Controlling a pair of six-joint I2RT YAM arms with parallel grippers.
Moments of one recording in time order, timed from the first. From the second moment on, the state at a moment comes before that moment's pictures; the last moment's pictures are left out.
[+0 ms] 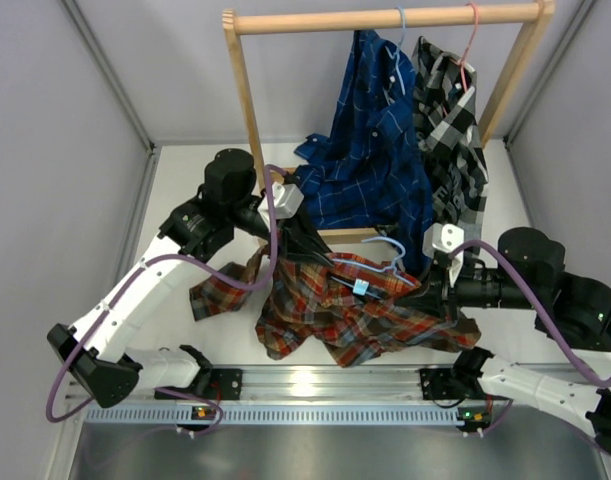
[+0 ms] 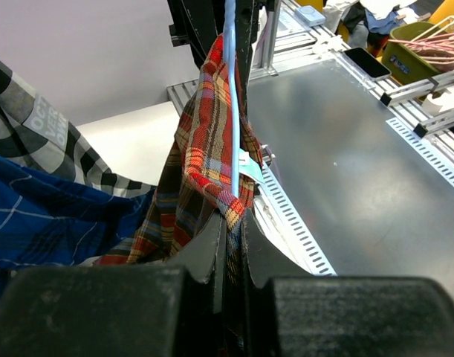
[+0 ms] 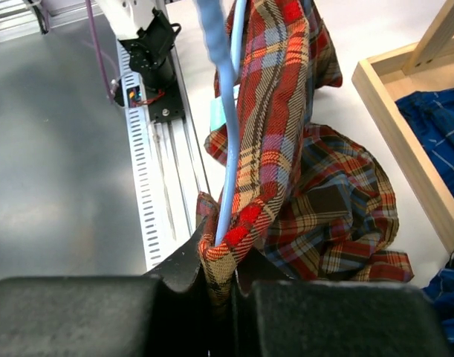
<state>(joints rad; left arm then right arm) -0.66 1.25 1.41 -0.42 1.33 0.26 0.89 0.72 1.28 -0.95 -0.44 -0.08</state>
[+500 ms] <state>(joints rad) -0.65 1.13 1.48 -0.42 0.55 0.14 0.89 0.68 1.33 -0.94 -0.26 -0.06</state>
